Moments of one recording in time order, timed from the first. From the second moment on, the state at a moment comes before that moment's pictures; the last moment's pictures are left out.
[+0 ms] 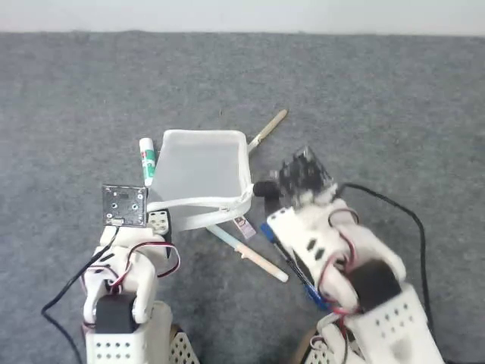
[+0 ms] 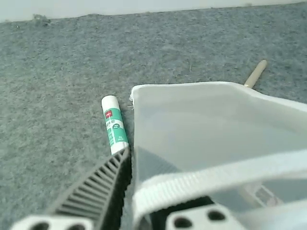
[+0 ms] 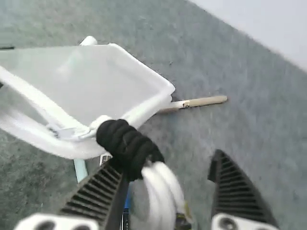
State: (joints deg) left arm -6.7 -103.4 87.2 61.3 1.6; right arm -30.9 -64.7 50.4 59.6 8.8
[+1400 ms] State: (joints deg) left arm -14.7 -103.4 87.2 61.4 2.8; right arm -31.3 -26.5 25.8 72.4 1.3
